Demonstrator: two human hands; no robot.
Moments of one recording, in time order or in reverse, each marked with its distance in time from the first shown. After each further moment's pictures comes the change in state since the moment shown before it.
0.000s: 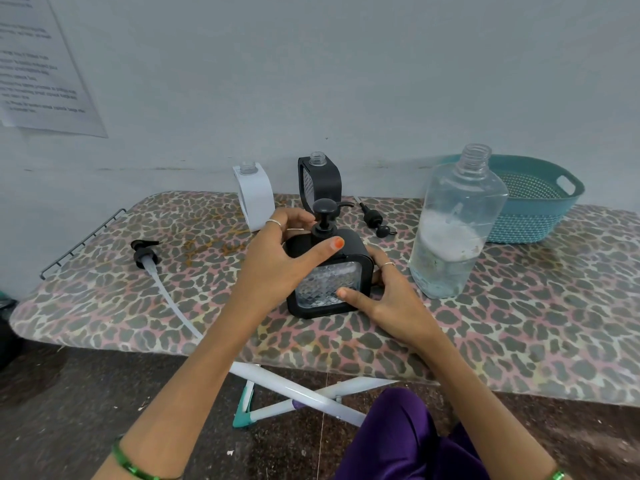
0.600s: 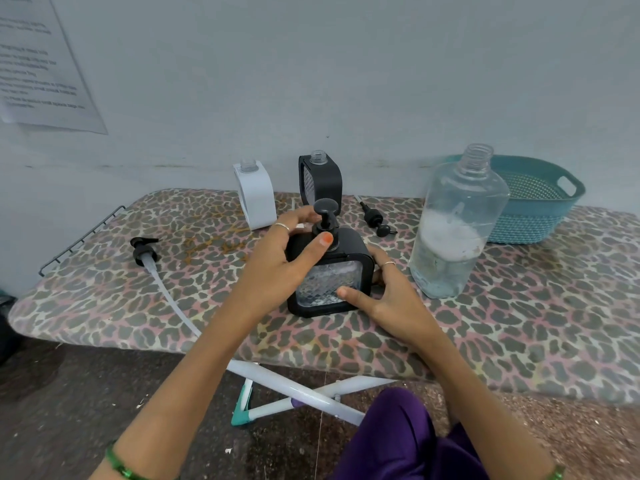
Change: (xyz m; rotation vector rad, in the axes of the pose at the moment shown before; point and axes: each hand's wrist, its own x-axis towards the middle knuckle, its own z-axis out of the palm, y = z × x) left_hand -0.005 0.001 -0.003 0.031 -0.137 0.001; right_hand 0.000 0.000 0.000 -0.018 0.015 0.018
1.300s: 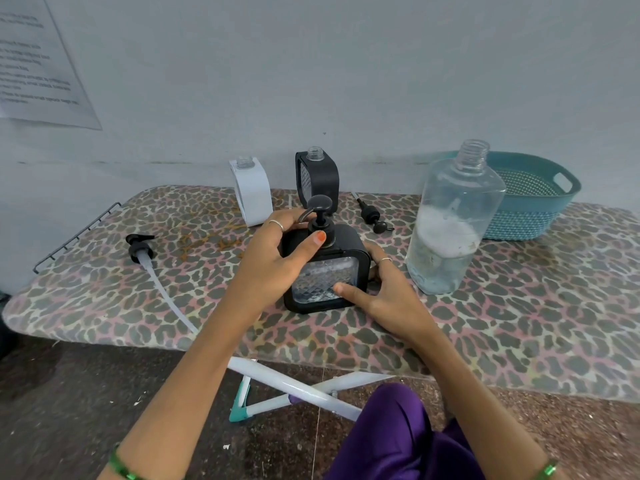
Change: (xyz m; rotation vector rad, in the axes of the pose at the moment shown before) left_hand 0.001 -0.001 0.003 -0.047 0.075 0.003; right_hand 0.001 0.004 -0.001 0.003 -0.018 -0.011
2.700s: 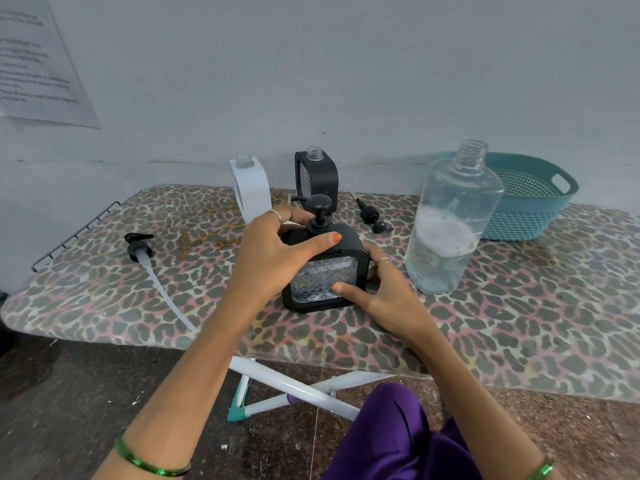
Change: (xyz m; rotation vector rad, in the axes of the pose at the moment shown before) left_hand 0.009 0.003 0.002 0.155 0.121 -0.035; right_hand -0.001 -0.002 -0.001 0.021 -0.010 0.002
